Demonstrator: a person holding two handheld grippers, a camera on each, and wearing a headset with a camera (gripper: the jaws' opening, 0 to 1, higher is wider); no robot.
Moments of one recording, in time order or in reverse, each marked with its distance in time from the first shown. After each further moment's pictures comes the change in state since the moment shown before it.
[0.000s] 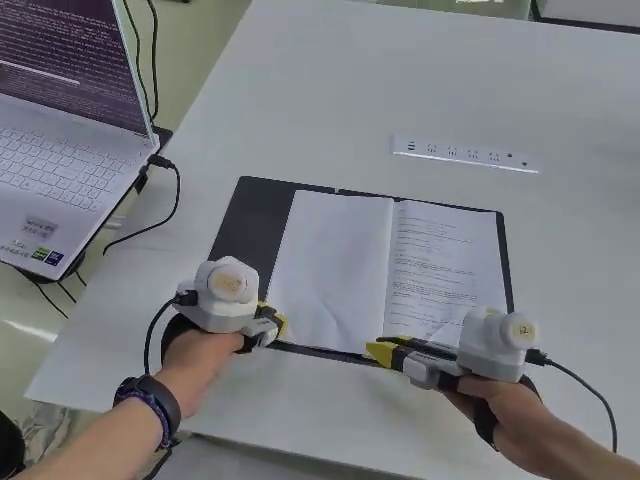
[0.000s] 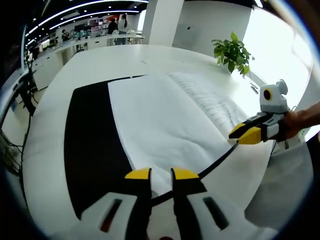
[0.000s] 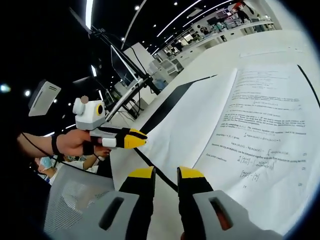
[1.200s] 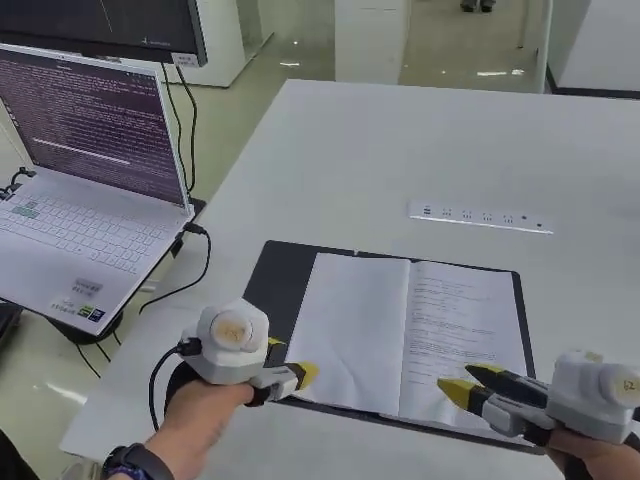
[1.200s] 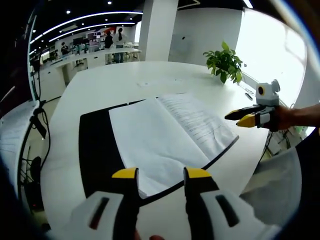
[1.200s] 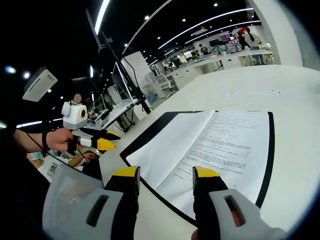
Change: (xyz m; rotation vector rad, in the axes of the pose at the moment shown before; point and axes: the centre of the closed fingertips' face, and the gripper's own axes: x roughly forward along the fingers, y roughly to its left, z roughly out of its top) left arm -0.060 -0.029 0.044 0.063 -0.100 0.013; right arm -0.086 -0.015 0.055 -0.158 -0.122 -0.125
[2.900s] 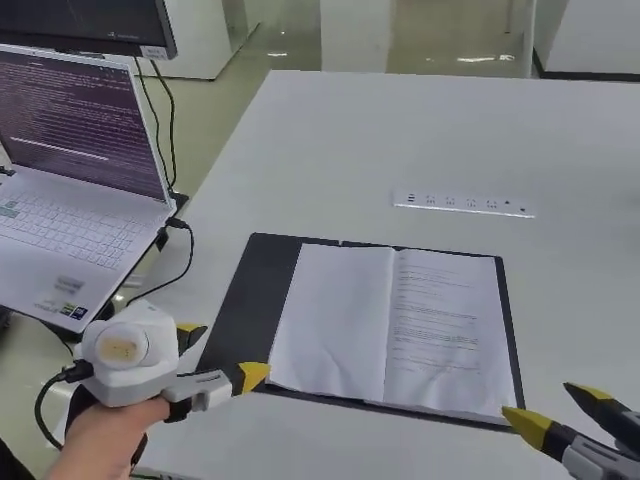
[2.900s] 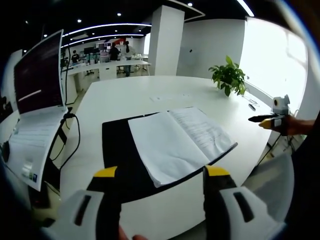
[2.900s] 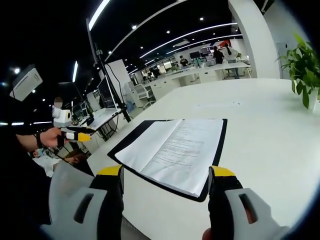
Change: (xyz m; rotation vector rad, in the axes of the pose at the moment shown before) left arm -0.067 0.019 0.006 -0.017 -0.109 0.071; right arm -0.116 -0.012 -0.006 -0.013 -0.083 -0.224
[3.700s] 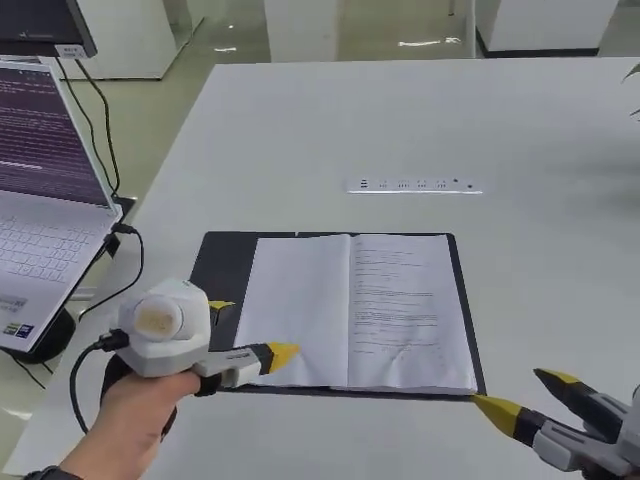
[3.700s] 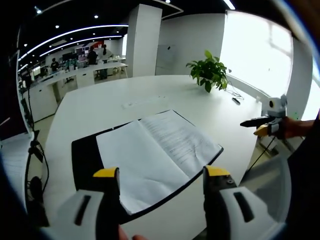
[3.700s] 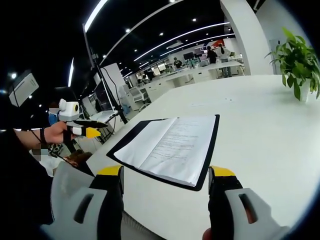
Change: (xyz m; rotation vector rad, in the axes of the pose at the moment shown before) left arm 0.060 -0.076 0.039 0.107 0.013 -0.163; right arm -0.021 -0.002 -0.012 0.045 -0.023 -0.035
